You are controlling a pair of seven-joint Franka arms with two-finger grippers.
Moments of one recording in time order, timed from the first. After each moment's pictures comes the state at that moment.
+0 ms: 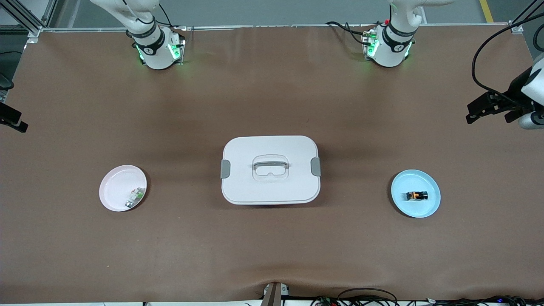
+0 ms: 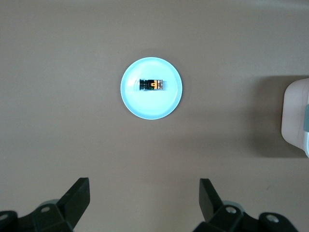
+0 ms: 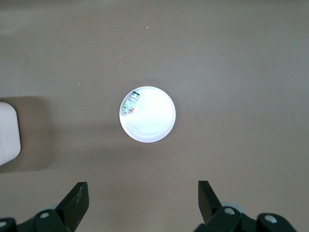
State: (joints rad) left arm -0.01 -0.01 -0.01 -1.61 0.01 1.63 -0.04; right arm -0.18 0.13 0.07 -1.33 -0.01 1.51 -0.08
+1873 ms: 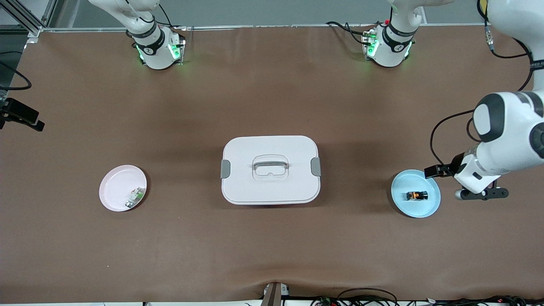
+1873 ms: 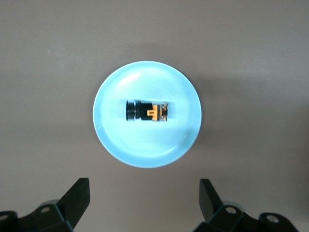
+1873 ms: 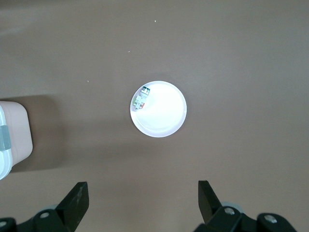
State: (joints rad) left arm 0.02 0.39 -0.02 -1.73 0.00 2.06 -0.03; right arm -0.12 0.13 0.06 -1.33 0.00 1.49 0.01
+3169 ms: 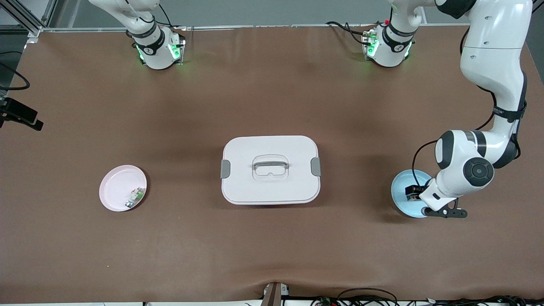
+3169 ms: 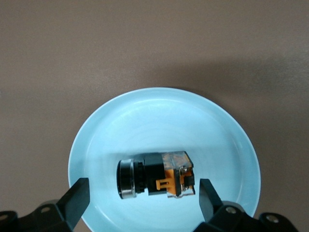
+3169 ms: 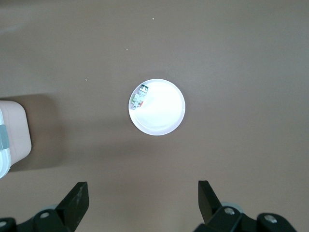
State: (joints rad) left arm 0.00 0.65 -0.02 -1.70 0.15 2.33 -0.03; right arm -0.12 0.13 0.05 -1.33 0.00 1.48 0.01
